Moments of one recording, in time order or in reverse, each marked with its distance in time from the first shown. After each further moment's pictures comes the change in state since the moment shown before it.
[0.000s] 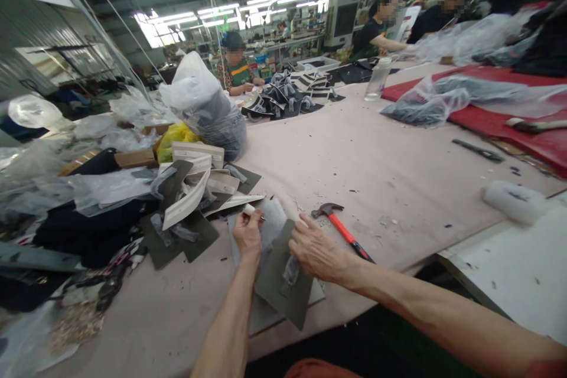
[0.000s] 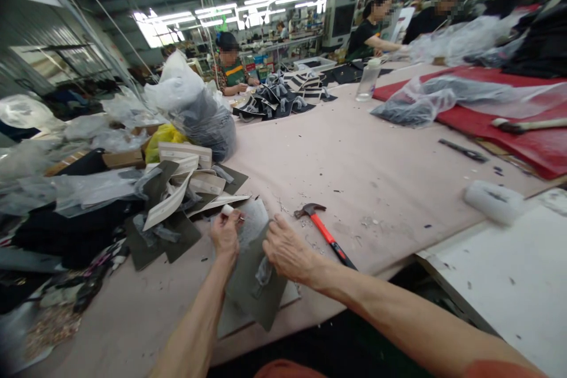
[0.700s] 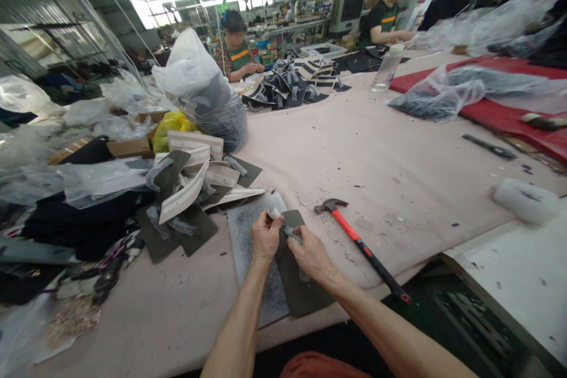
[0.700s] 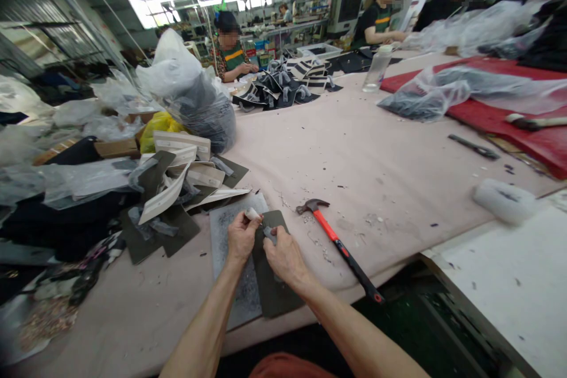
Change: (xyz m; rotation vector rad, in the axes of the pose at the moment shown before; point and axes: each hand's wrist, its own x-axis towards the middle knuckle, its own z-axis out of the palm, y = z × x) left_hand -0.026 -0.023 0.001 0.281 -0.398 0.076; right_hand 0.022 -0.028 0.047 0.949 0.067 0.985
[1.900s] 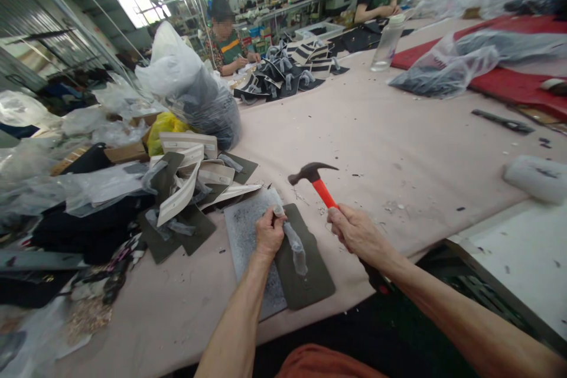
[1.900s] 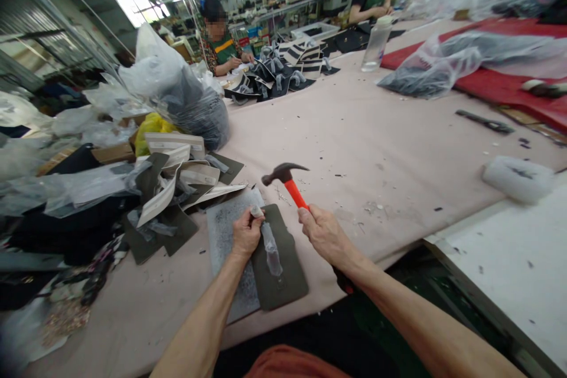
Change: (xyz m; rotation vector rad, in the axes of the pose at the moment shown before) left_hand -0.003 -0.007 0.010 0.450 -0.097 0.252; right_hand -0.011 0.028 -0.104 0.303 -0.019 0.006
